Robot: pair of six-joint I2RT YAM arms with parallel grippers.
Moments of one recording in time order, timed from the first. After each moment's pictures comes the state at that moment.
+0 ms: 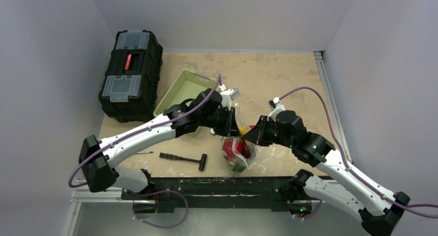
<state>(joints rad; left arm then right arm) -0.96 1.39 1.22 -0.46 0.31 -0.70 0.76 0.75 0.77 -0.55 -0.10 0.87</state>
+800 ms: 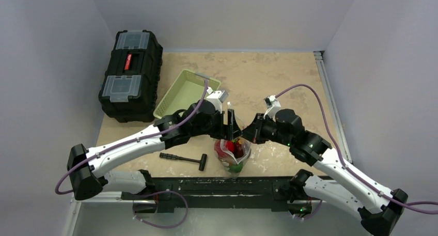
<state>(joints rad) -1.02 1.24 1.06 -0.36 0.03 -0.77 0.77 0.78 0.75 -0.41 -0.15 0.77</state>
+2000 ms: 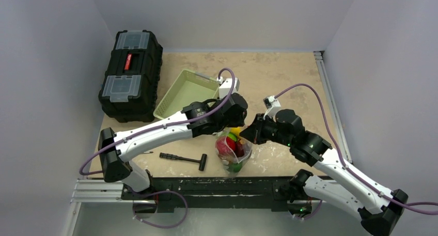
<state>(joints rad) -1.14 1.55 1.52 -0.73 -0.48 -0.91 0.77 0.78 0.74 -0.42 -0.15 0.71</state>
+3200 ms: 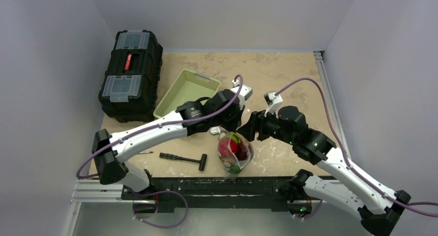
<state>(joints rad) -1.08 1.54 1.45 -0.62 -0.16 -0.46 0.77 0.80 0.82 -0.46 -0.09 0.56</state>
